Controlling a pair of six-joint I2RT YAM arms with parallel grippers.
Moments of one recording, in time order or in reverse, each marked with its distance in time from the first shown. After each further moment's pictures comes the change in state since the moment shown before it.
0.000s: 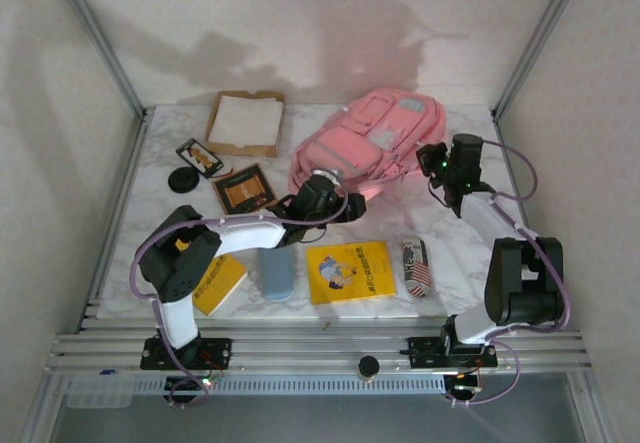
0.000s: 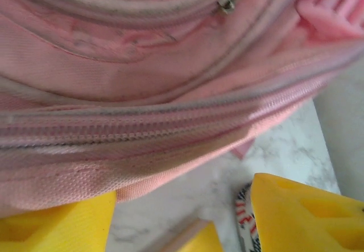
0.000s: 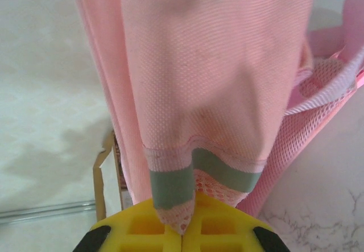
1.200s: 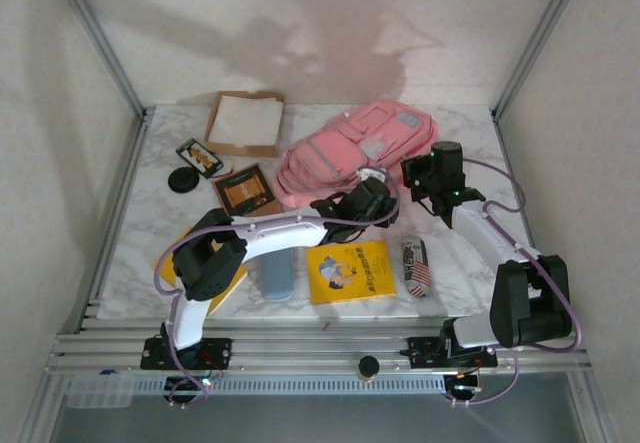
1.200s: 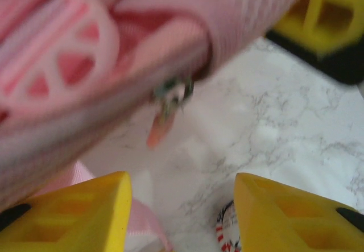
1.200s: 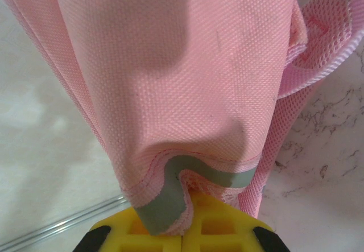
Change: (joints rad) left arm -0.209 0.181 0.425 -0.335 -0.302 0.146; right arm 0.142 -0.097 -0.017 -0.177 0.077 0.357
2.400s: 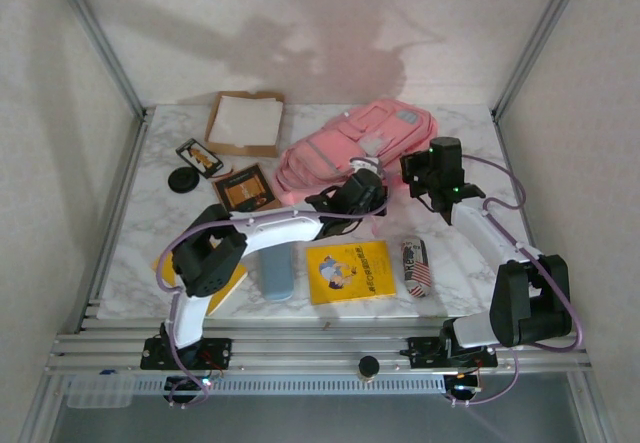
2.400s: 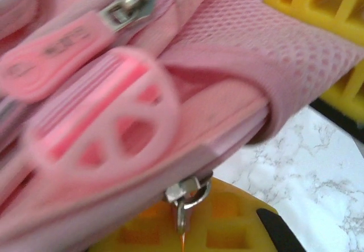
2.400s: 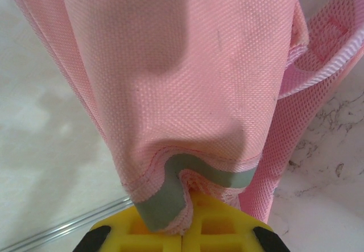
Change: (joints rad) left arm 0.044 -0.024 -0.061 0.115 0.004 -0.025; right arm 0.010 0.004 0.043 -0.026 0.019 0.014
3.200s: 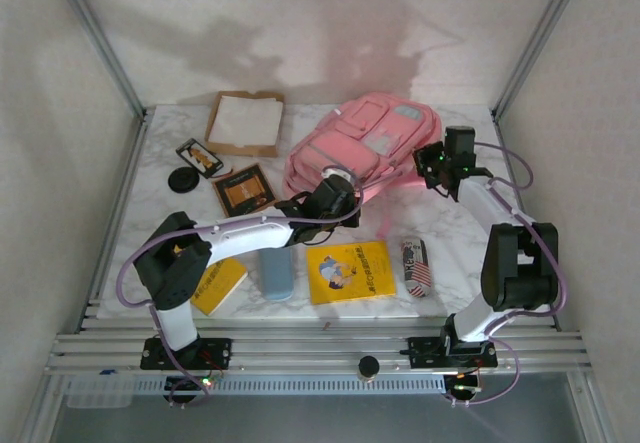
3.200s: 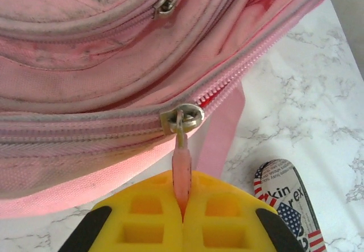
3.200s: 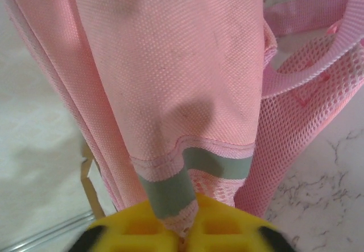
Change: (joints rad) left arm 0.046 -0.196 -0.220 -0.093 0.124 -0.037; right arm -0.150 0.201 0.140 -0.061 -0.103 -0.237
